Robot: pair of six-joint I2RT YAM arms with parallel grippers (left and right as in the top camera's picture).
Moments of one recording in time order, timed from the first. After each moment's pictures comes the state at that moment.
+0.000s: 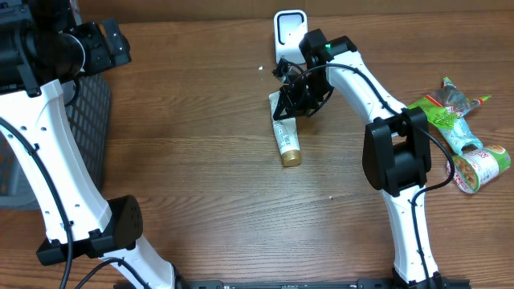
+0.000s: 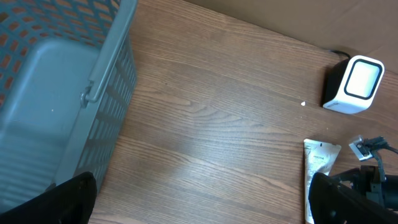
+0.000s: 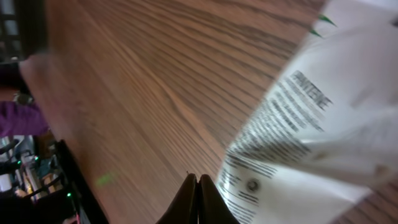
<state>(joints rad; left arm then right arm) 0.21 1.92 2.67 -1.69 0.06 -0.17 0.35 2.45 2.14 -1.22 -0.73 -0.13</state>
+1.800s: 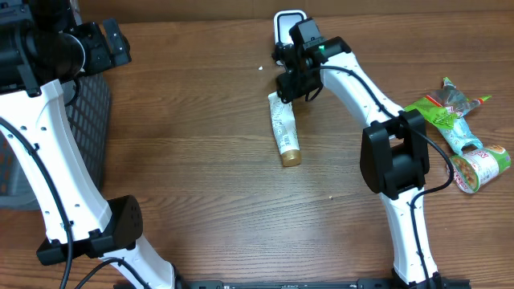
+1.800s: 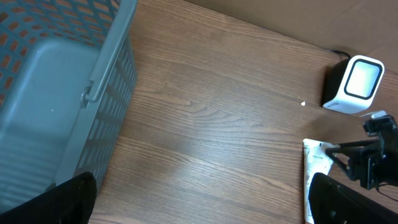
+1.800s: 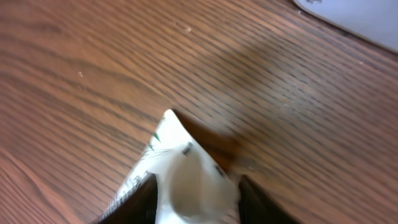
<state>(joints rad) 0.21 1.92 2.67 -1.69 0.06 -0.17 0.38 2.43 2.14 -0.94 -0.26 -0.12</state>
